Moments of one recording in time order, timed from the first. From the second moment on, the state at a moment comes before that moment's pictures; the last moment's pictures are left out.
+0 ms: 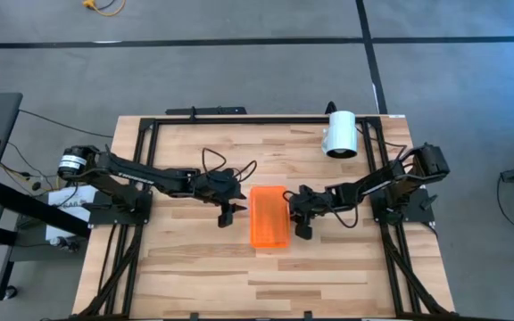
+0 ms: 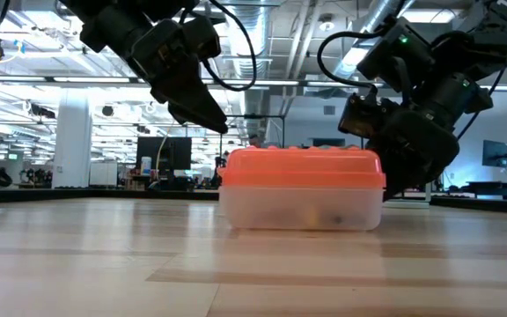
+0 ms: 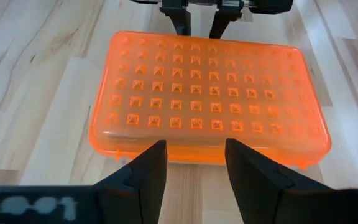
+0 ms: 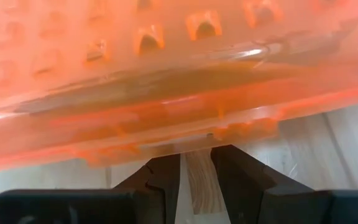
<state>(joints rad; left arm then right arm) -0.03 1.46 0.78 0.01 0.02 -0.12 0.12 1.67 0.54 0.23 0.03 0.25</state>
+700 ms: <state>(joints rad) -0.03 1.46 0.78 -0.05 0.02 -0.16 0.12 1.59 0.54 0.12 -0.03 0.32</state>
